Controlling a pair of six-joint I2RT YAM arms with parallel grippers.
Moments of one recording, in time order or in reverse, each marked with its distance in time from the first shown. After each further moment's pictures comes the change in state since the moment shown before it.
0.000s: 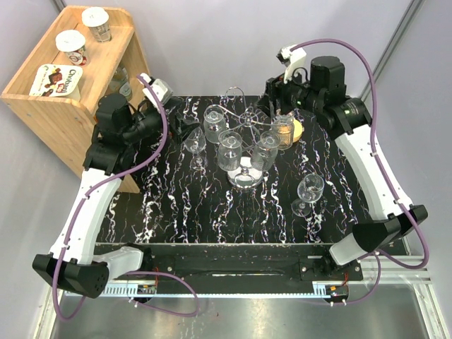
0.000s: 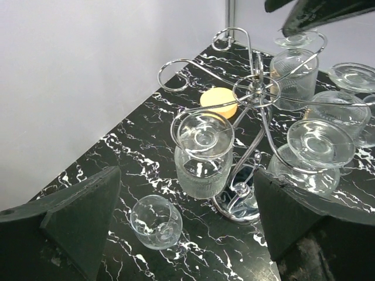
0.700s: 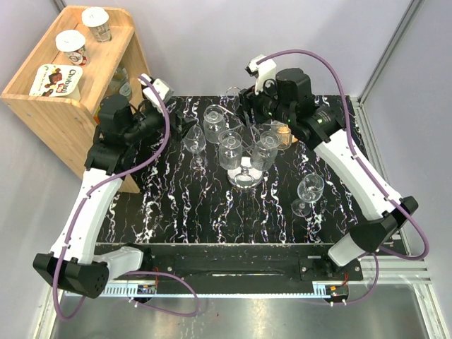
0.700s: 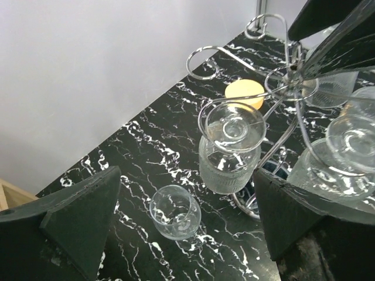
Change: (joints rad) left arm 0.000 -0.001 -0.011 0.005 -0.112 0.012; right arm 0.238 0.027 -0.031 0.067 0.249 0.044
